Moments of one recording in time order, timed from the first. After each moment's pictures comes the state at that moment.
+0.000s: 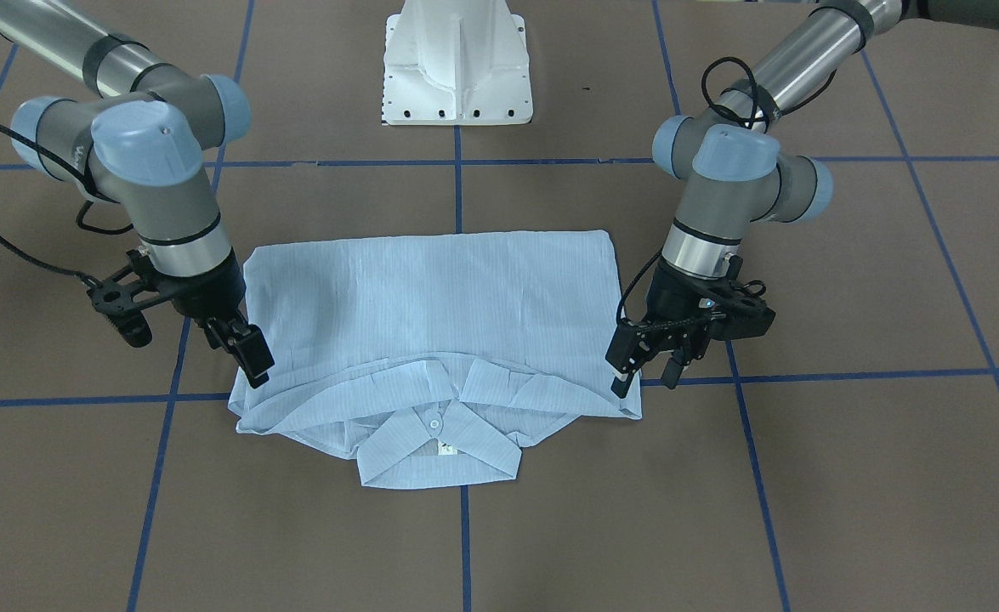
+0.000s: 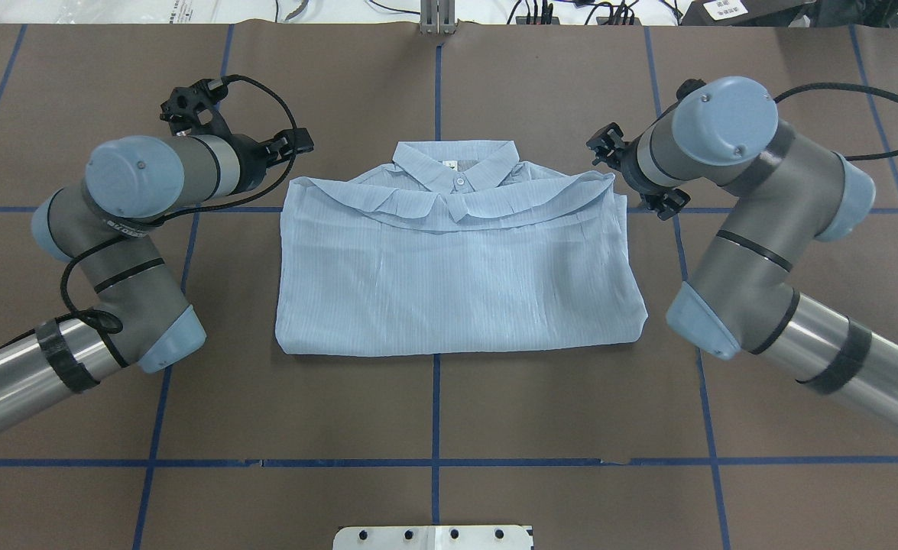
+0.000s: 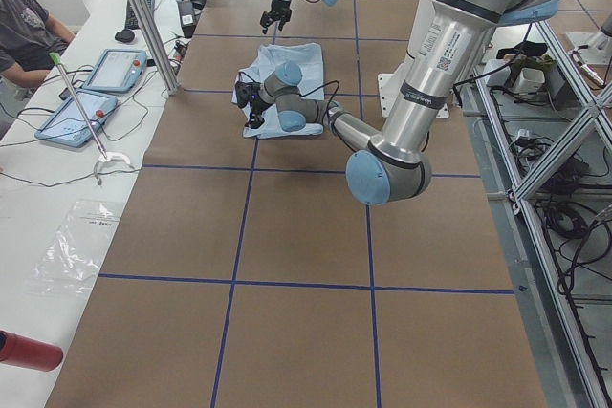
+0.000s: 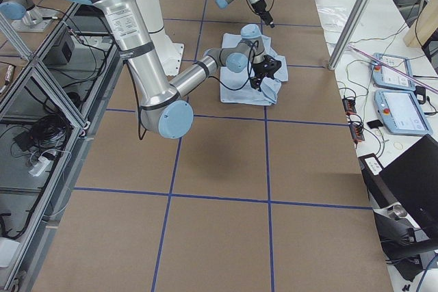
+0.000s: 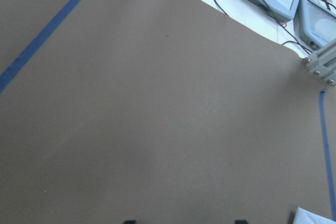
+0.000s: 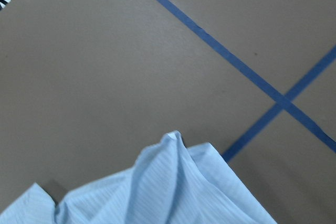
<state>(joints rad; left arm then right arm) -0.71 -2.04 -1.51 -2.36 -1.58 -1.53 0.74 -1.18 1.75 -1.32 1.77 1.84</state>
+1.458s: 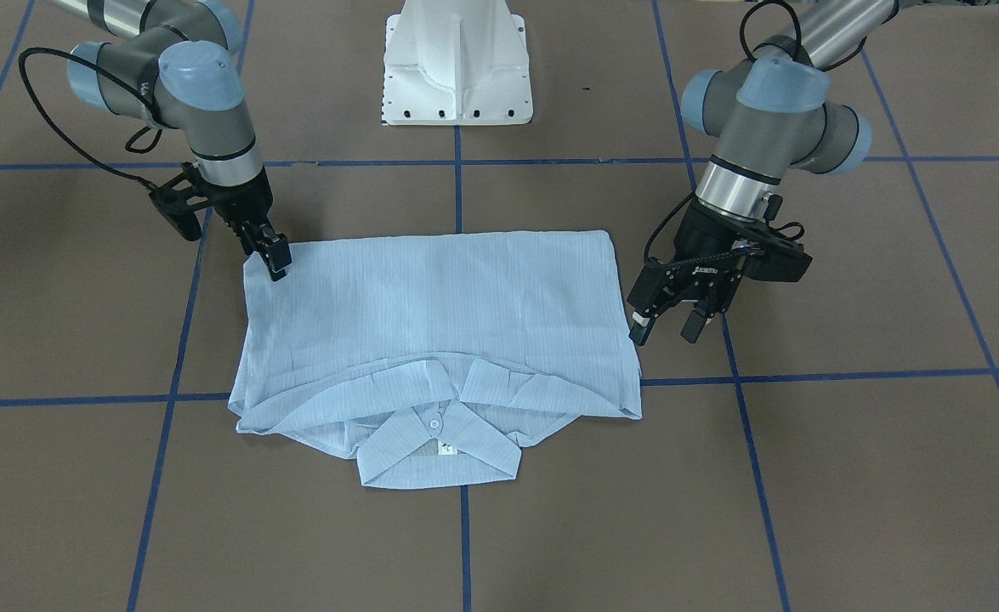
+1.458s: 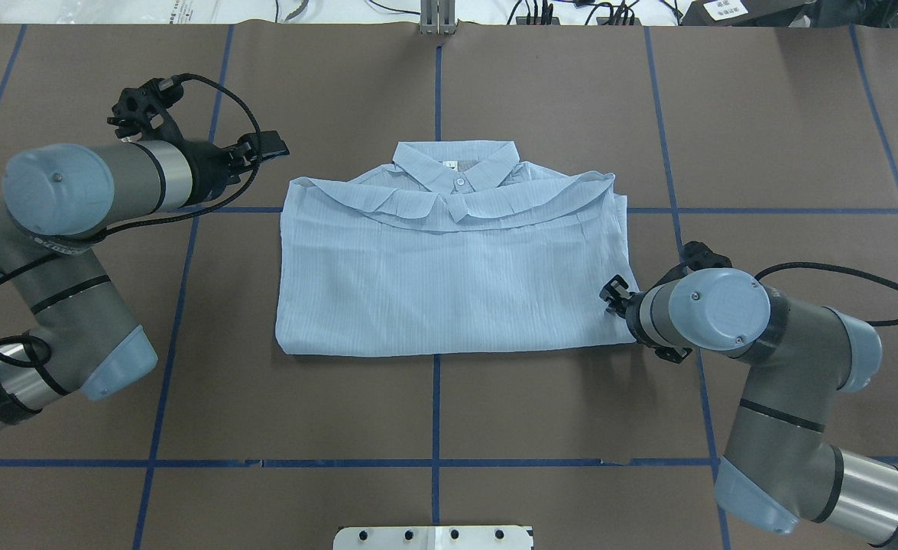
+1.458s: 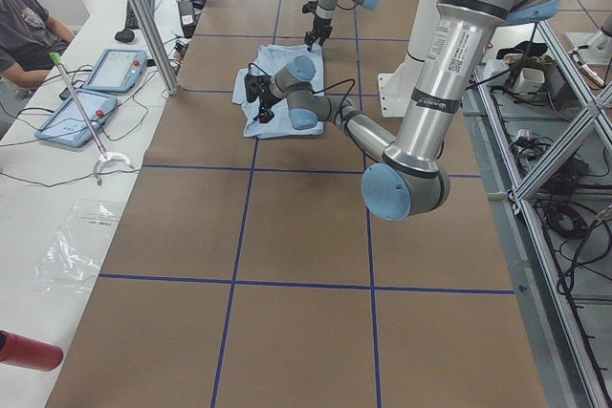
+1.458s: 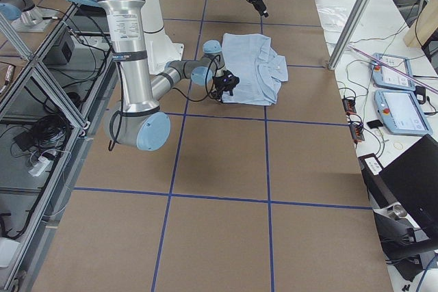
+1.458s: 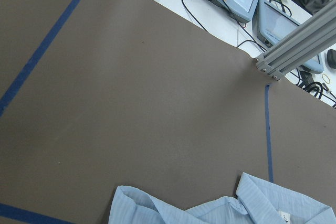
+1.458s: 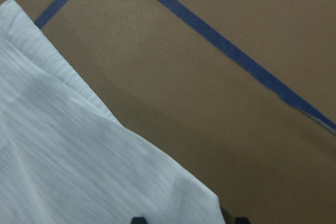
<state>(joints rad) -0.72 -1.93 -1.68 -2.35 -1.60 -1.53 0.47 -1.37 1.87 -1.32 1.65 2.08</state>
